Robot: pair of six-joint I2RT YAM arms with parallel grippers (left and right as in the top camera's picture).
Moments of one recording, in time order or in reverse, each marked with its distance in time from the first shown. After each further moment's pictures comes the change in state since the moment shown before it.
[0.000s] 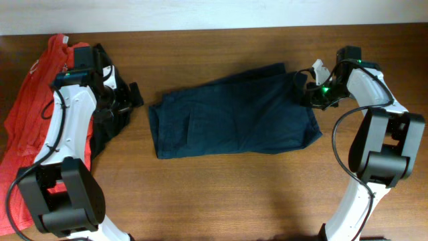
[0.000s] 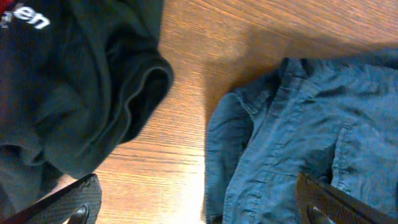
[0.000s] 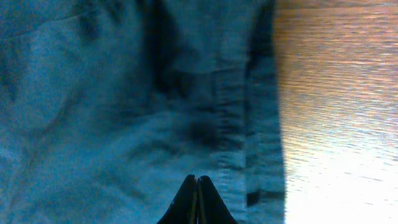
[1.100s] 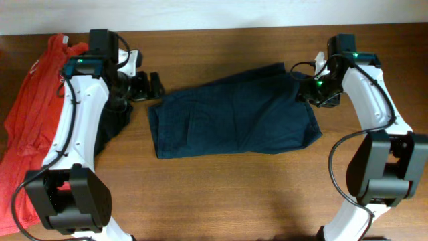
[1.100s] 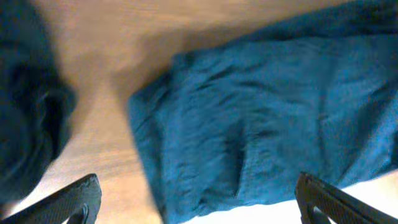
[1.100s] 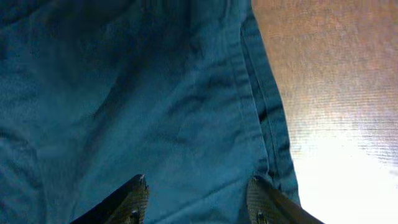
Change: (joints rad) left arm -0.114 0.000 0.173 -0.129 0.110 0.081; right arm 0.113 -0.195 0.005 -0.126 0.225 0.285
